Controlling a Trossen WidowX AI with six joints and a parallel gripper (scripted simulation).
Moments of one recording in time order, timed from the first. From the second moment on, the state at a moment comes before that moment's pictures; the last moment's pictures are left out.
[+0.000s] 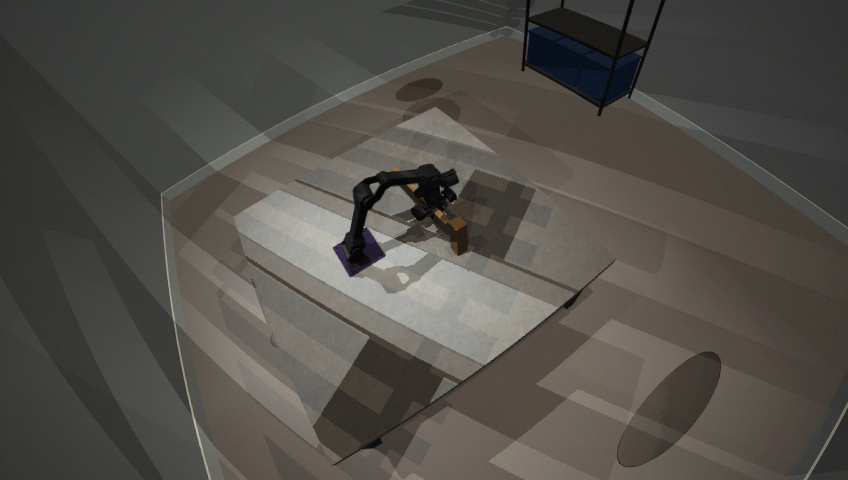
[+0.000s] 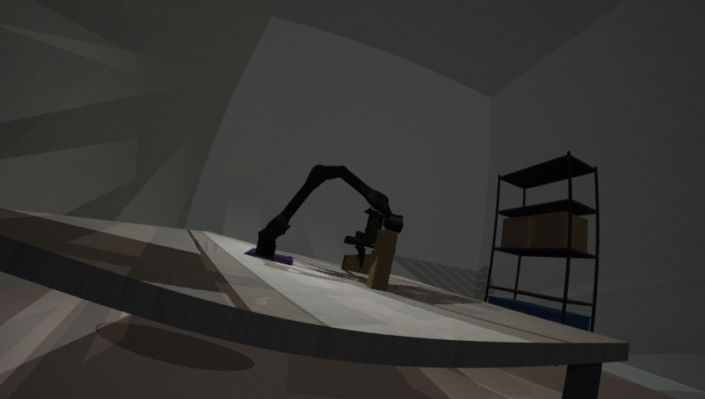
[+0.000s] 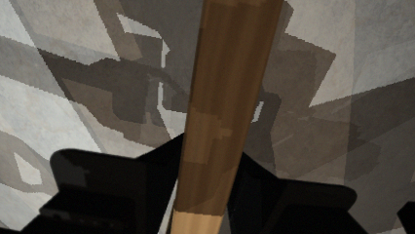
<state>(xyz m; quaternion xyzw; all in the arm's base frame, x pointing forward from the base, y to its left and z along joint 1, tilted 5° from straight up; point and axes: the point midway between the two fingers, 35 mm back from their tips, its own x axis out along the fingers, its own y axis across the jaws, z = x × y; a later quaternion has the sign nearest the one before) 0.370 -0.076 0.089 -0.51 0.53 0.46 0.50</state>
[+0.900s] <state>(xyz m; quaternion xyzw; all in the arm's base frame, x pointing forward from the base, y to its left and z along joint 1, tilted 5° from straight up) 0.369 -0.078 0.088 -0.51 0.53 0.46 0.50</state>
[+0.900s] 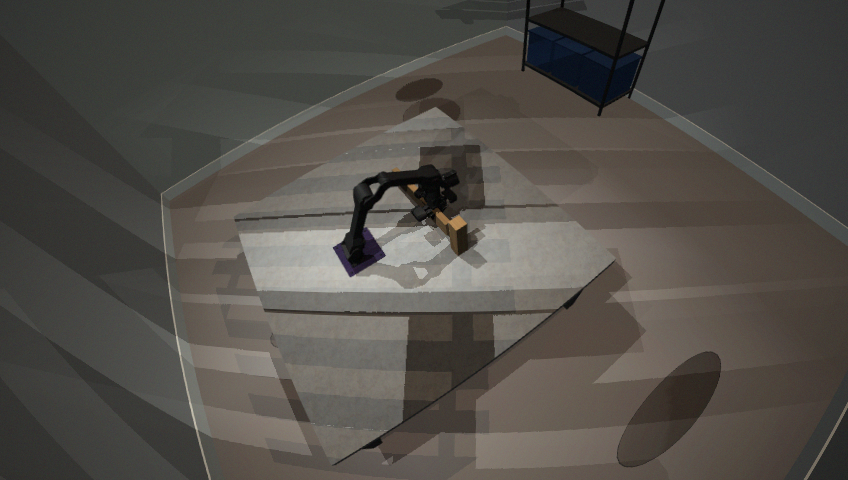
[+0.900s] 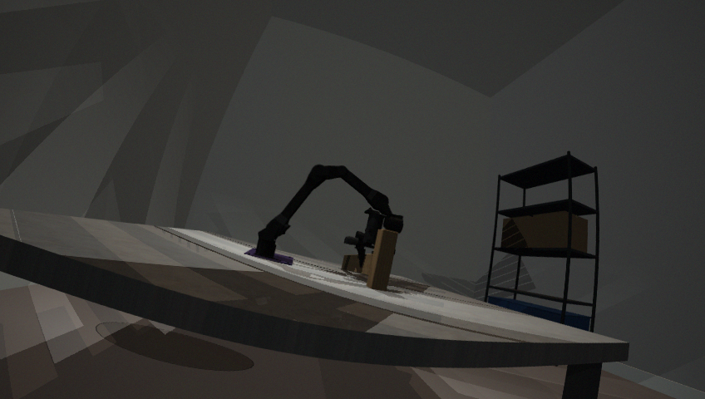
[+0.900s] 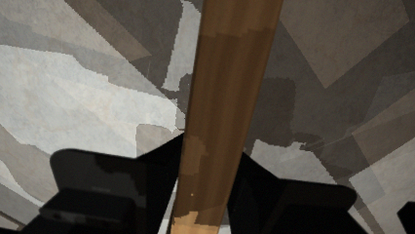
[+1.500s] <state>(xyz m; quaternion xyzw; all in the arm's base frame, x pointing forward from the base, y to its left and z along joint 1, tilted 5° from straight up) 0.369 -0.080 0.090 -0.51 0.53 0.46 0.50</state>
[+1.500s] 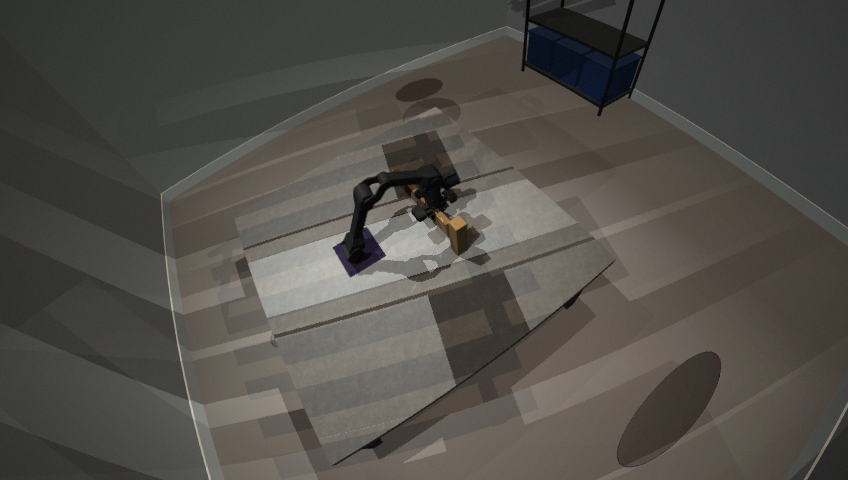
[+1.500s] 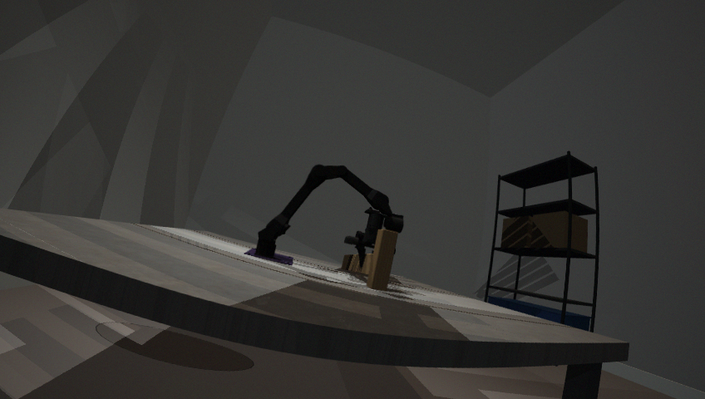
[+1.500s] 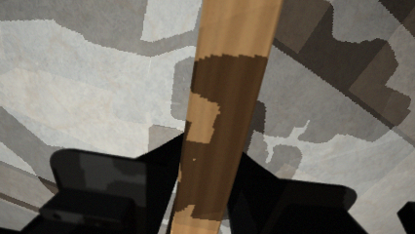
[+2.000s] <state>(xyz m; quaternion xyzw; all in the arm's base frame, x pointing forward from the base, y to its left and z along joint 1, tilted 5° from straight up) 0.370 -0.082 0.090 -0.51 0.53 0.46 0.50</state>
